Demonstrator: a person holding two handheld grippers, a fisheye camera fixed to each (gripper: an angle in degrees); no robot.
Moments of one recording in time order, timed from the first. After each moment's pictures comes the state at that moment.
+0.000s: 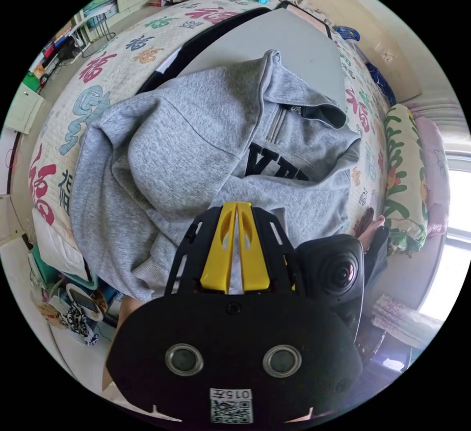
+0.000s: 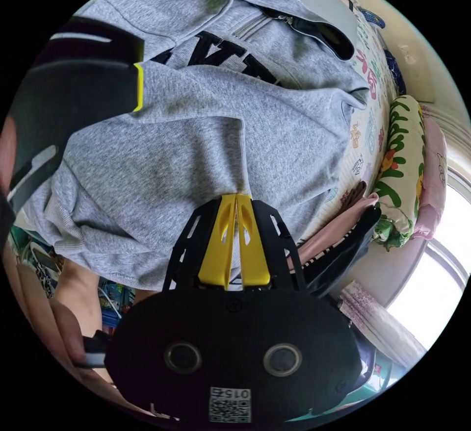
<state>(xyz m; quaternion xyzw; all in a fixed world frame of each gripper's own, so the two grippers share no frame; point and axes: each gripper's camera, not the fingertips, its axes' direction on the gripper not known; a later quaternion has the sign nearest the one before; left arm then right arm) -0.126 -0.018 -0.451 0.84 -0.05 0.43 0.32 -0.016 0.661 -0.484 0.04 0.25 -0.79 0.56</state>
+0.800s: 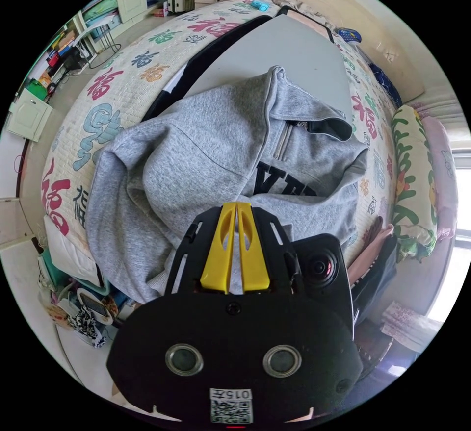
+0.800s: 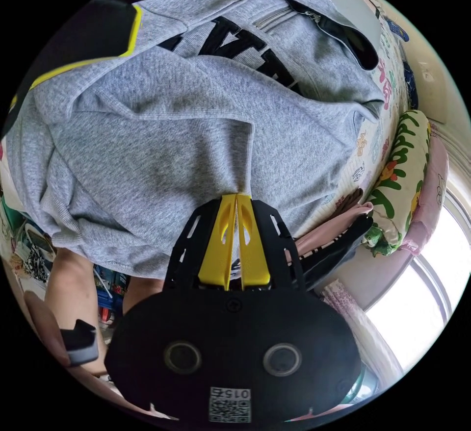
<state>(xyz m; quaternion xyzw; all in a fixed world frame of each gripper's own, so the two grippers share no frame) -0.144 0.062 -0.421 0.87 -0.05 0.40 0.30 -0.044 0.701 -0.465 0.01 0.31 -0.80 0.52</state>
